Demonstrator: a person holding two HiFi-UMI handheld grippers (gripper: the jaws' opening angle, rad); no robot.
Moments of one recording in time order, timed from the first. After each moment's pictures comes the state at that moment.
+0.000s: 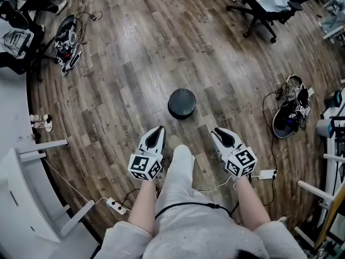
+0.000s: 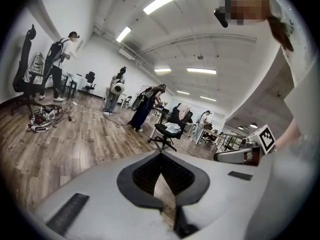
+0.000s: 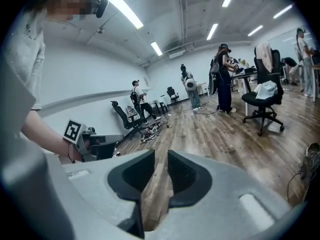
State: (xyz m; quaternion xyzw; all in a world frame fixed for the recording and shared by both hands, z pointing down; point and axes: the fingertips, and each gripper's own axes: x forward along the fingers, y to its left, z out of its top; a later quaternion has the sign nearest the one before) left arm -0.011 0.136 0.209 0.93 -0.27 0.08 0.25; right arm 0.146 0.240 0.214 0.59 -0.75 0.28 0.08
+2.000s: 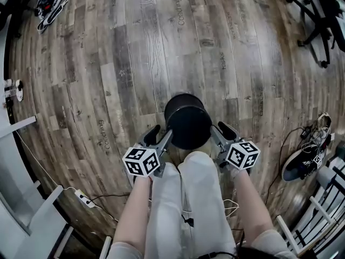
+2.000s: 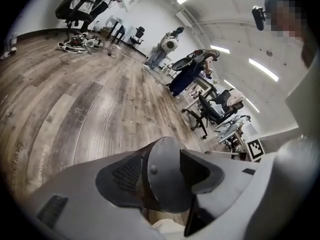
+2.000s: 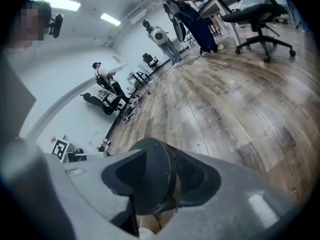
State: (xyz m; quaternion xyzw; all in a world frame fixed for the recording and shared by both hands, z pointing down) left arm 0.070 -0.022 0.681 0.77 -0.35 0.18 0.50; right arm 0.257 0.013 0.689 0.52 -0.67 0.52 0.09
